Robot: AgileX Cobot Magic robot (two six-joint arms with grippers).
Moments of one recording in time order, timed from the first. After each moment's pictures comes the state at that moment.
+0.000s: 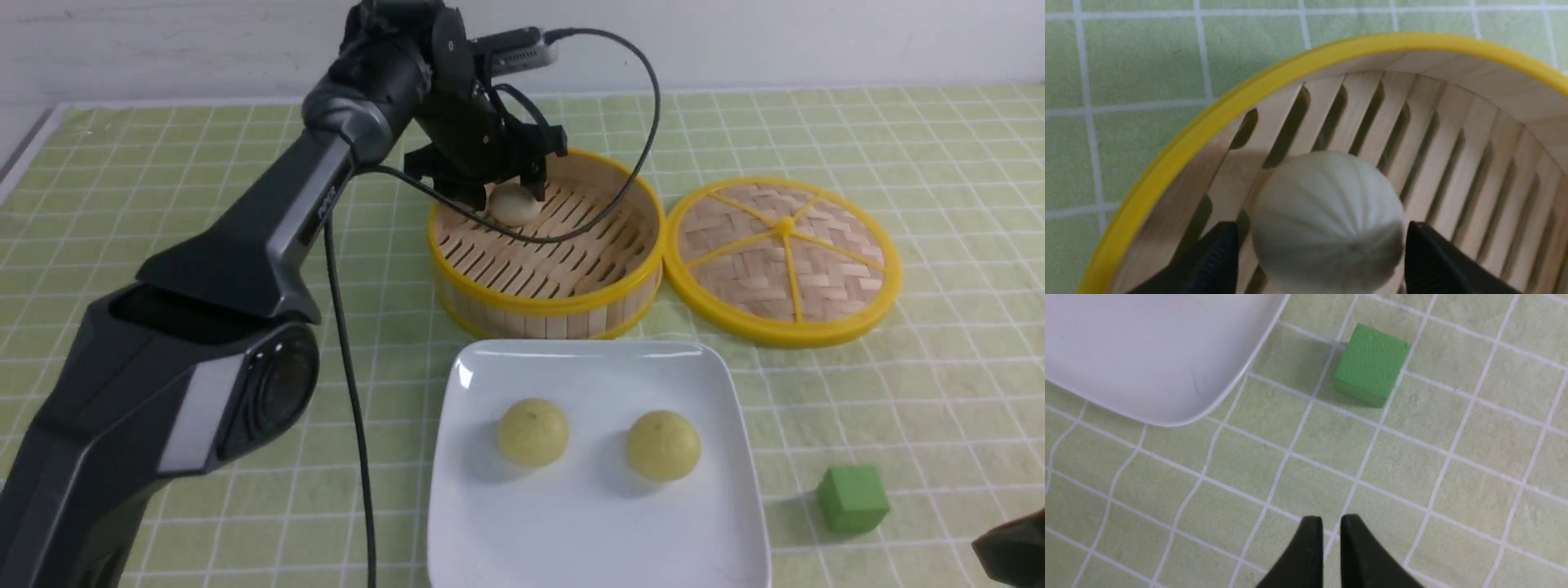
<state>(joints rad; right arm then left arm) 0.38 0.86 -0.59 0.15 0.85 -0.06 -0.38 2.62 -2.66 -0.11 1.10 -0.26</state>
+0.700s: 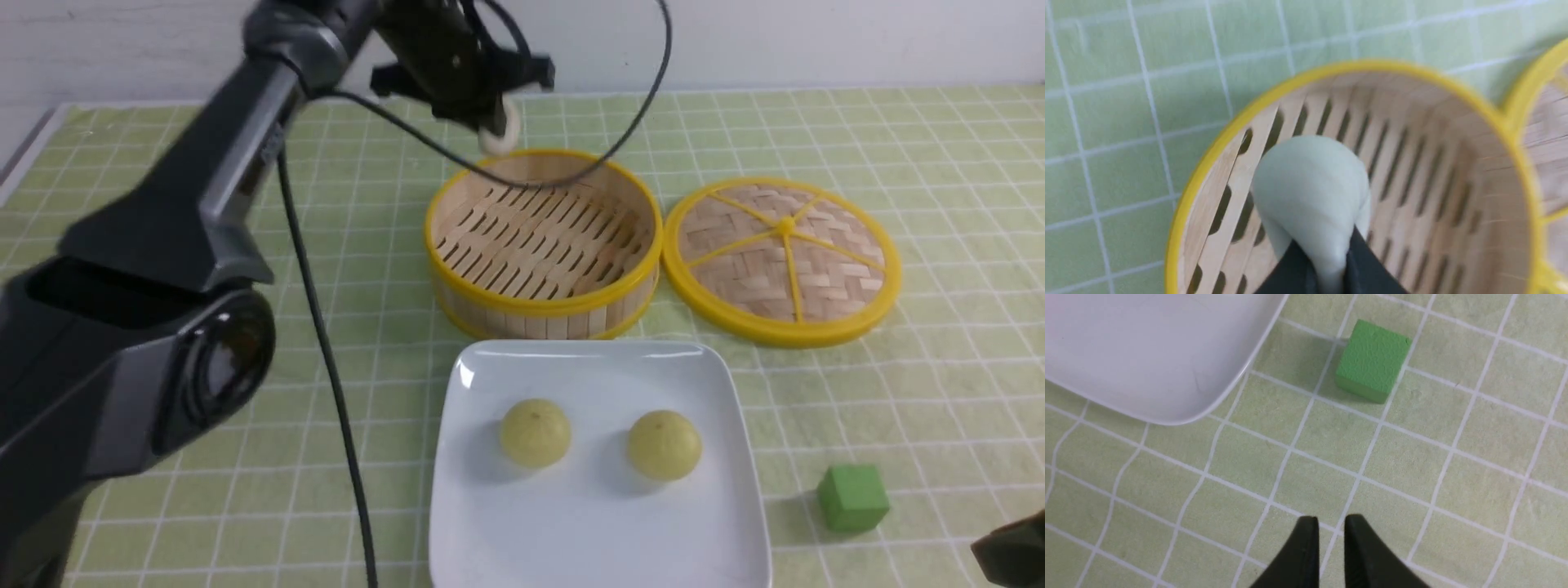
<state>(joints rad) 0.38 0.86 -0.59 0.15 0.85 -0.05 -0.38 2.41 -2.71 -0.13 1.24 -0.15</state>
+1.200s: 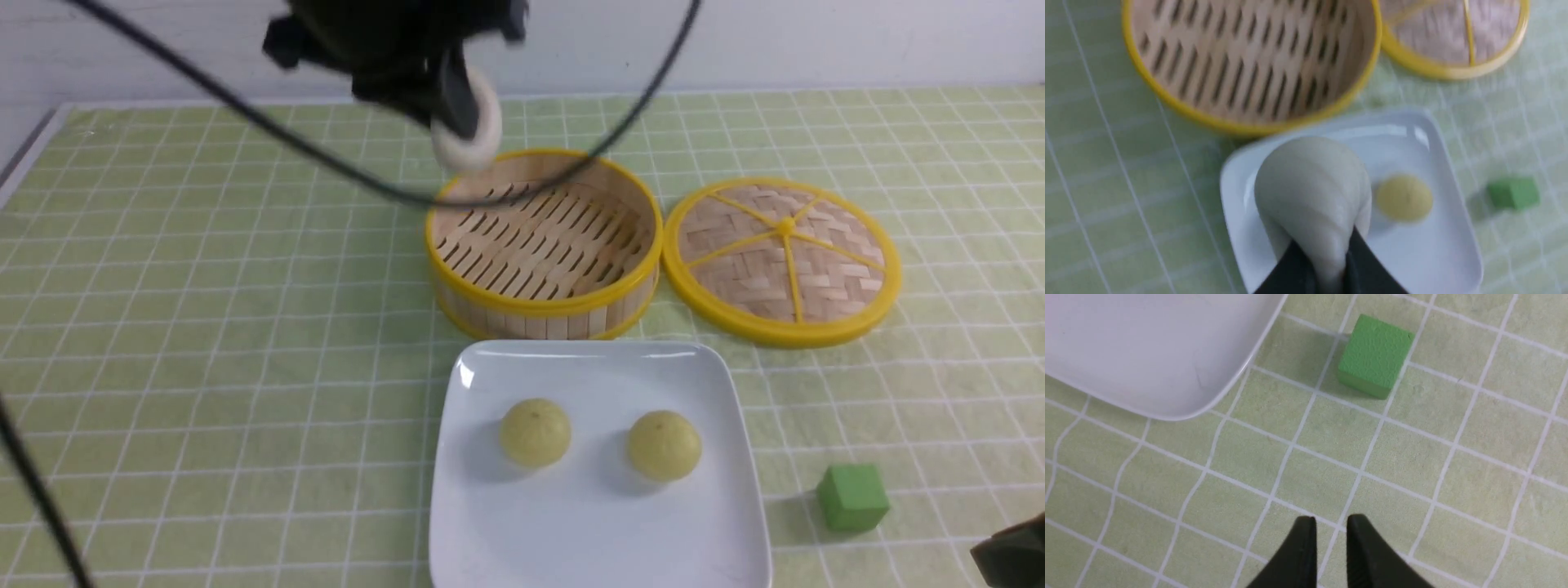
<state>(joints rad) 0.38 0.86 -0.59 0.15 0.86 -0.05 -0.48 1.69 -1.78 -0.19 1.24 -0.13</state>
